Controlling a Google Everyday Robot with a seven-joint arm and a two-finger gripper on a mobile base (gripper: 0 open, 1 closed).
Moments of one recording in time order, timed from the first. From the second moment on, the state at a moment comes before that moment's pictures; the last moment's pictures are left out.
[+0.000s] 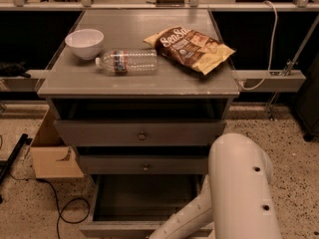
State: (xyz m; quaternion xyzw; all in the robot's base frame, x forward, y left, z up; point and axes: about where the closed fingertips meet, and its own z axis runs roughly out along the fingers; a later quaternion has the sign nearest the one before) arm 0.396 -0.008 0.221 -0.38 0.90 -0.04 0.20
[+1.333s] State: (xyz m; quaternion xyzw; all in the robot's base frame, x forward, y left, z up) arm 0.407 -0.020 0.207 -0.47 0.85 -0.12 0.20
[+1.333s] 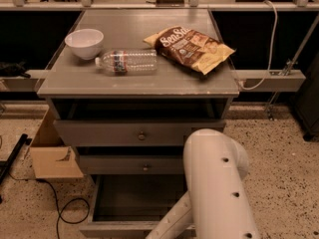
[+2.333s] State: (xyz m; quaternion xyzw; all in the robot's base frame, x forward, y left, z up) arm 0.412 -0.024 0.207 -0.49 0.84 -0.15 0.19
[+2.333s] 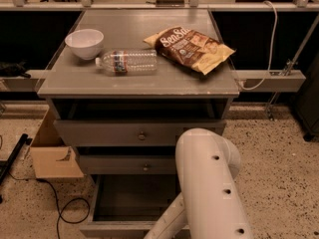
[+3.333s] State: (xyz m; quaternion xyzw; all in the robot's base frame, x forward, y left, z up) arm 0.412 -0.024 0.207 -0.49 0.84 -0.15 0.19
